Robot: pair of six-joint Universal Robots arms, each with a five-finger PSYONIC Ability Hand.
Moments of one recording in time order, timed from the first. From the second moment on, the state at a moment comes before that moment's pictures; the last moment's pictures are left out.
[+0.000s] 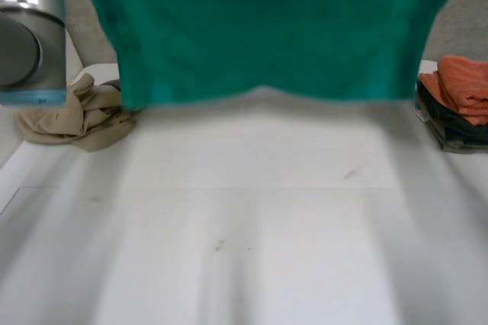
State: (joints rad) left arm 4.45 -2.01 -1.08 3.89 -1.53 3.38; right arm 1.71 -1.03 0.78 -0.37 1.46 2.80; left_hand 1.15 1.20 1.19 1.20 0.99; right_hand 1.12 1.18 1.19 1.20 0.99
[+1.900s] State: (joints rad) left arm 4.26 -2.11 -1.48 3.48 -1.61 3.68; right arm 1.59 -1.10 1.52 -0.04 1.36 2.42; left_hand 0.20 0.21 0.21 0.20 0.05; right_hand 0.28 0.28 0.28 0.28 0.11
